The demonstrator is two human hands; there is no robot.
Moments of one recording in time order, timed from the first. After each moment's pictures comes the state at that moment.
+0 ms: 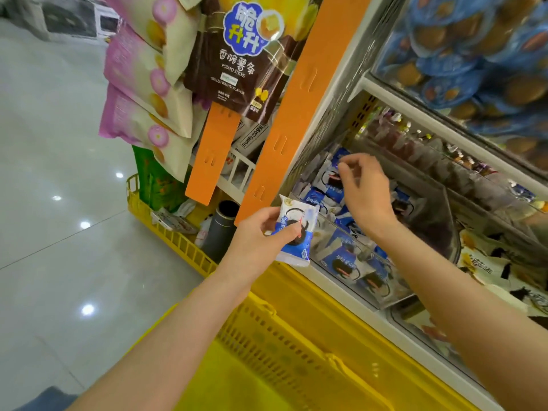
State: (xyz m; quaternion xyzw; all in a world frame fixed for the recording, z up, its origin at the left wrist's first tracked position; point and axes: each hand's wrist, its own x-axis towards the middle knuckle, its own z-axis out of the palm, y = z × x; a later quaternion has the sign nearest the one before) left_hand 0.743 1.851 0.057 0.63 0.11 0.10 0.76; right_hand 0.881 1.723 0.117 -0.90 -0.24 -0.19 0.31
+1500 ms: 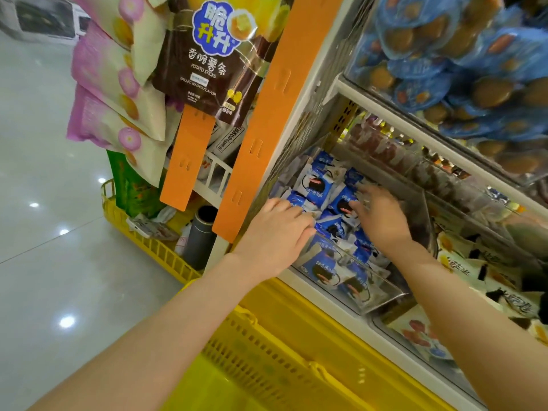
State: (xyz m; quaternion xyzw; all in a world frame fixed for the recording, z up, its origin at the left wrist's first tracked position) left_hand 0.805 1.824 0.051 0.94 -0.13 0.25 0.21; right_hand 0.915 1.651 0.108 -0.97 -0.15 -0.15 0.09
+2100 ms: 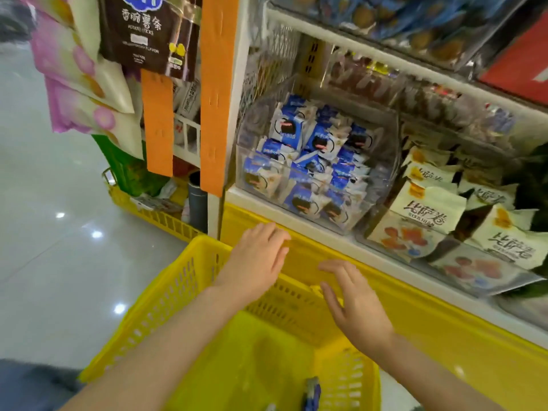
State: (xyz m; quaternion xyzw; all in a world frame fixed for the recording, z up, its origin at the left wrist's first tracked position) left_hand 0.715 1.776 -0.015 0.95 -0.13 0.15 0.26; right_hand 0.710 1.570 -0.013 -0.93 -0.30 -0.10 0.20
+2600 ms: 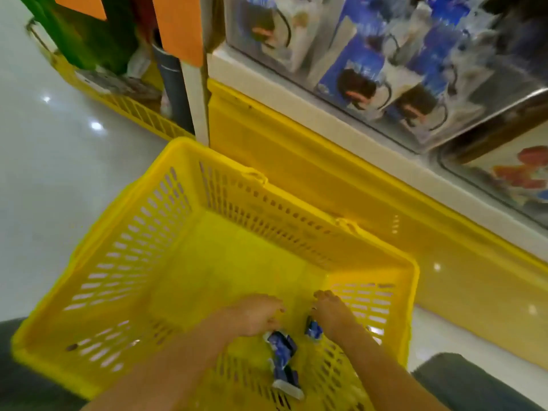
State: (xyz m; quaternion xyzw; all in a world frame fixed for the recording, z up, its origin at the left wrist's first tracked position) left_hand 0.647 1.721 -0.274 0.82 -0.19 -0.44 0.31; right_hand 0.683 1.540 -0.247 -0.89 -0.04 0.44 -0.01
